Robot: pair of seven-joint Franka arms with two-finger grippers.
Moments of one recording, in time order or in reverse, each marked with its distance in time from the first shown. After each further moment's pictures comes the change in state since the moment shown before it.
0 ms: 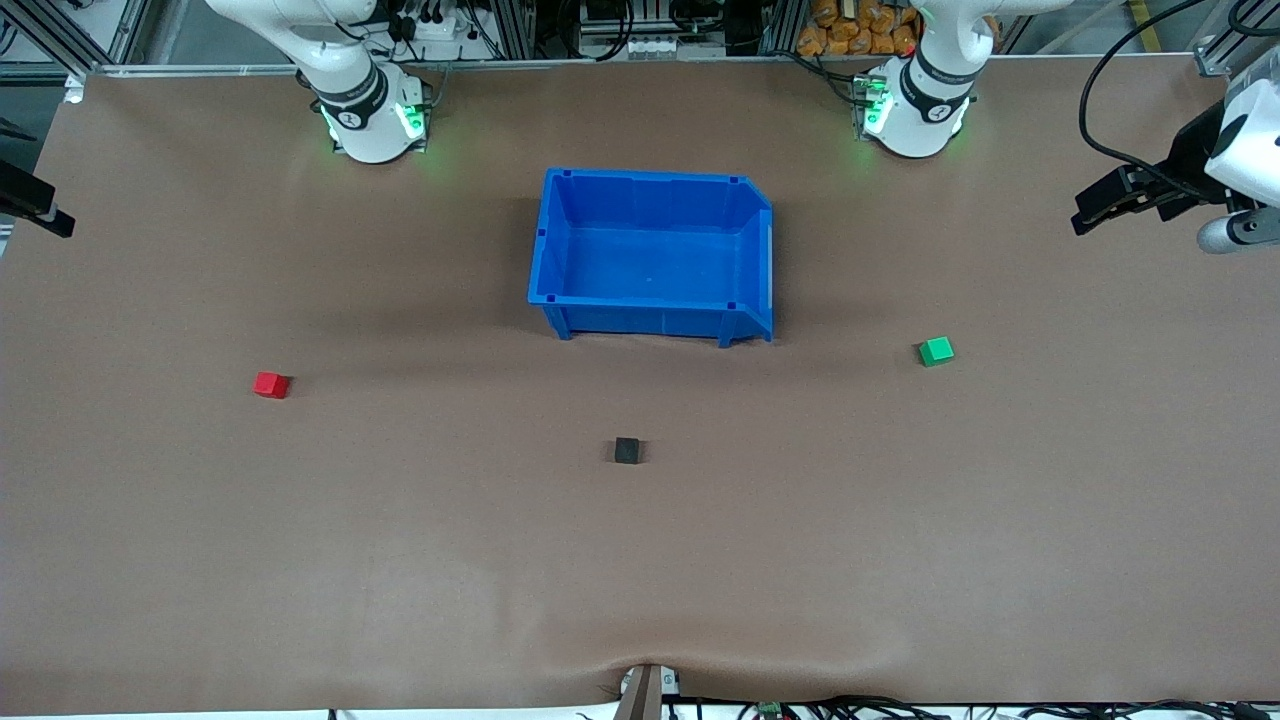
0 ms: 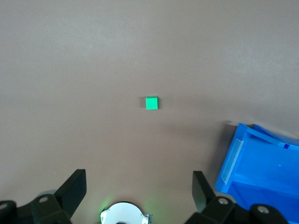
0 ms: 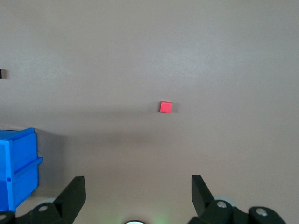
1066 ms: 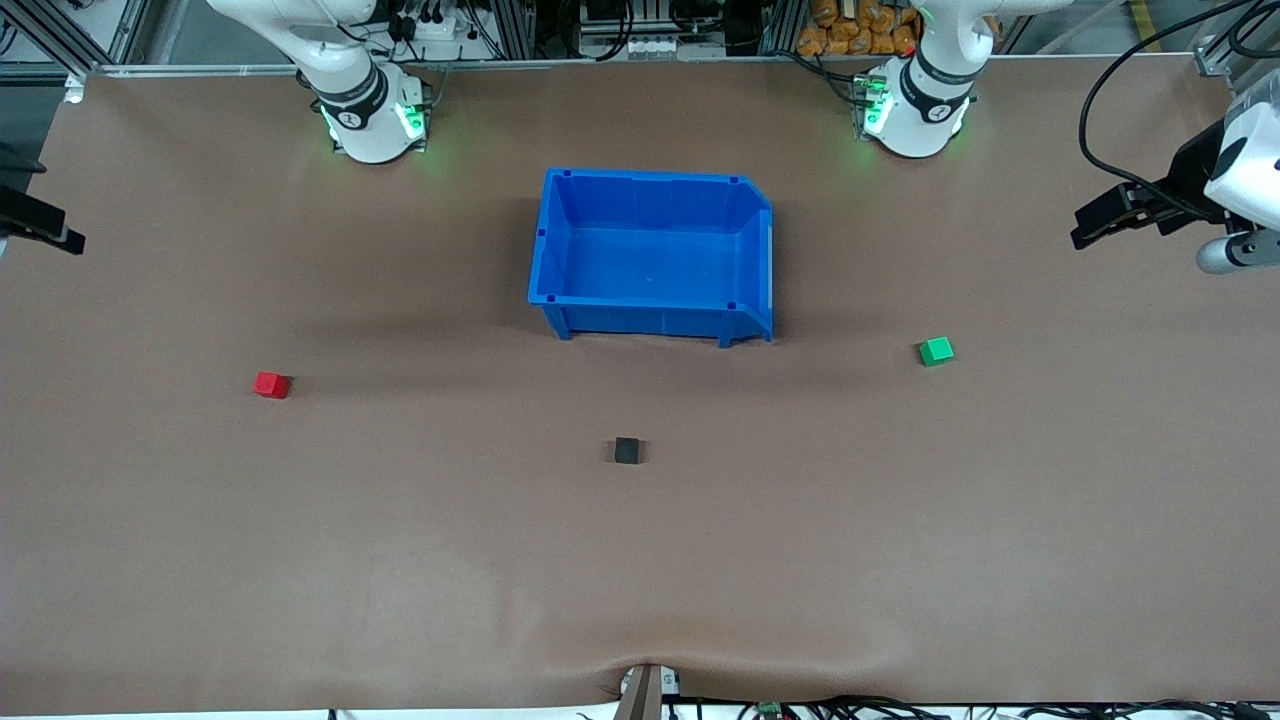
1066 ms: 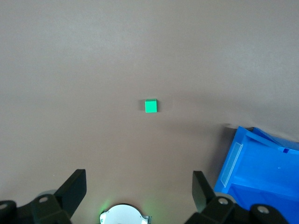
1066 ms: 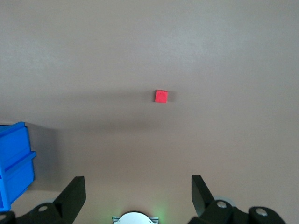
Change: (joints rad) left arm 0.001 0.049 0.000 0.043 0.000 -0.005 0.000; right arm -0.038 0.080 0.000 0.000 -0.003 -0.022 -0.008
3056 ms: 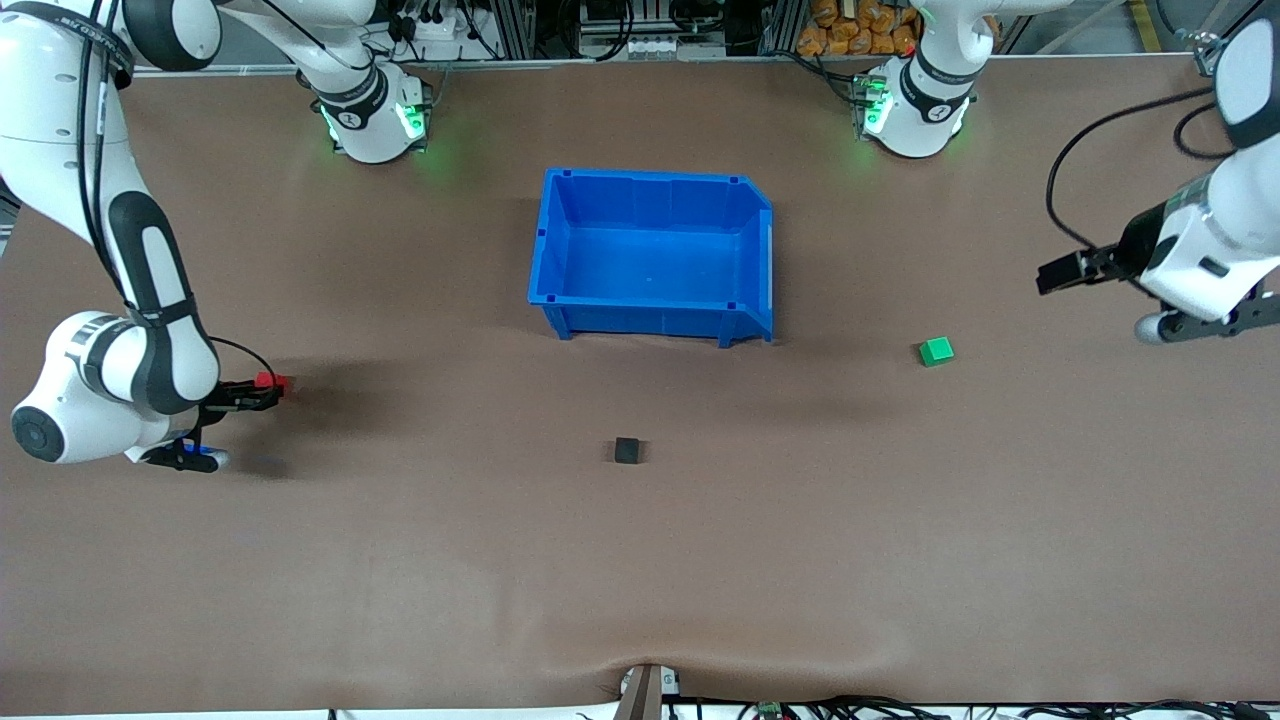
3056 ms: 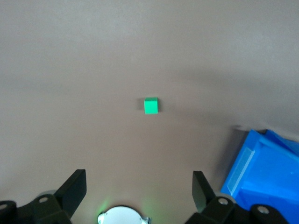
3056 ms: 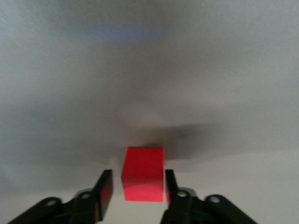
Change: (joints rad) left arm 0.001 0.133 0.000 -0.044 0.000 0.088 -0.008; right arm -0.044 0.616 0.013 -0.201 0.027 0.488 0.050
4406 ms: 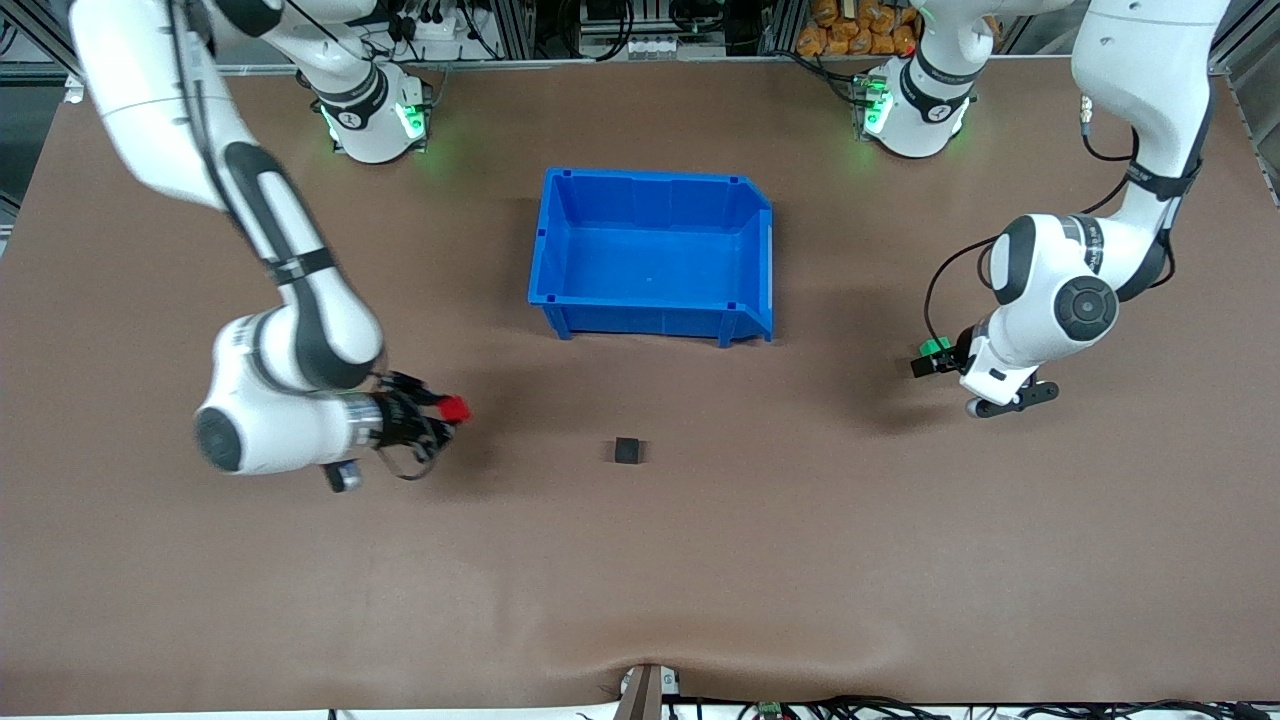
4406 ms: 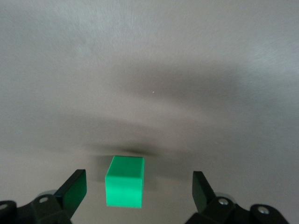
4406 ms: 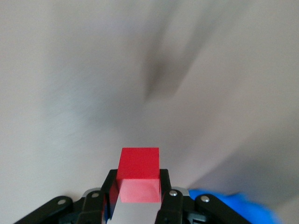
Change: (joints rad) left arm 0.000 0.280 -0.009 -0.533 0.000 0.829 -0.113; right arm 0.253 -0.020 0.282 0.135 0.306 0.156 1.397
